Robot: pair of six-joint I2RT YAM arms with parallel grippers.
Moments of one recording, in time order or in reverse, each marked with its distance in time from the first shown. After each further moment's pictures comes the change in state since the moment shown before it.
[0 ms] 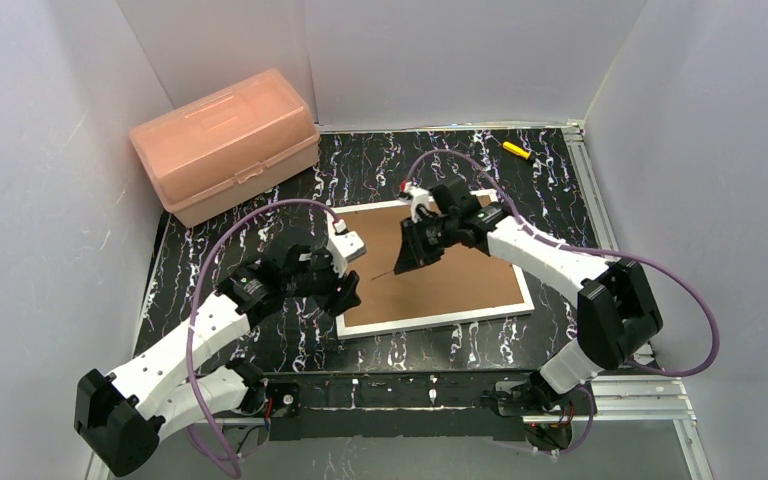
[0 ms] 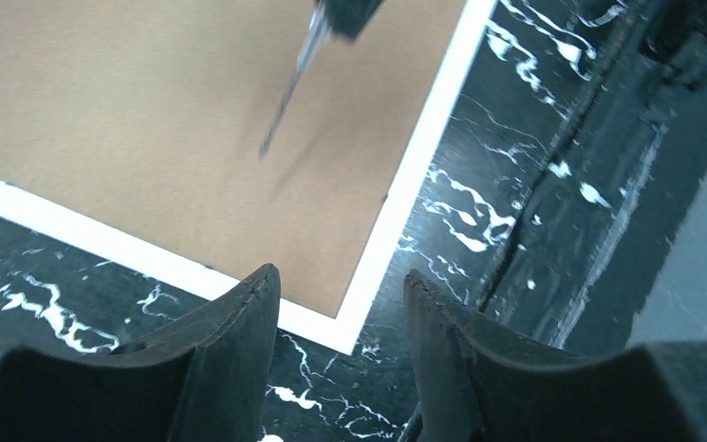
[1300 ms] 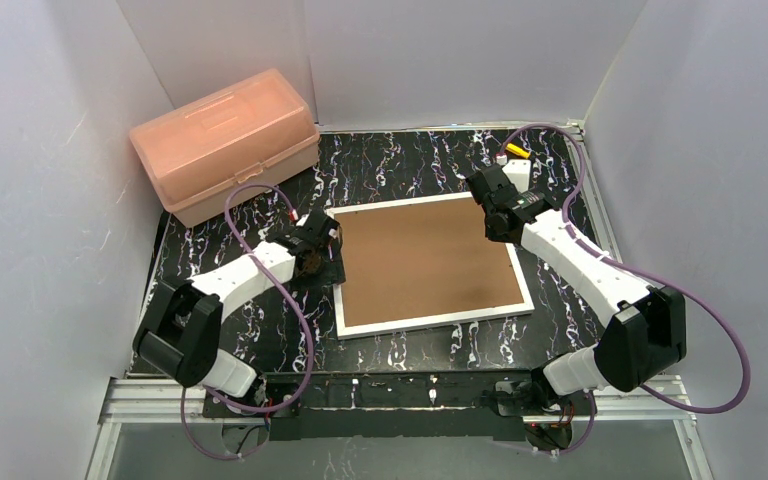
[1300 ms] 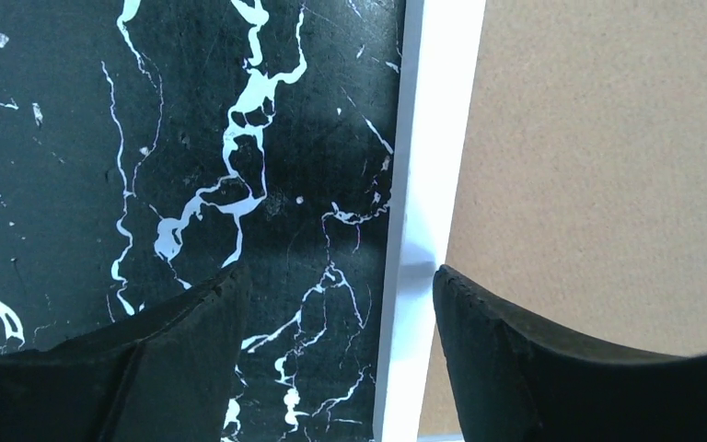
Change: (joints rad) left arm 0.124 0.495 0.121 -0.109 -0.638 -0.816; right arm -0.180 -0.138 0.073 -0.425 1.218 0.280
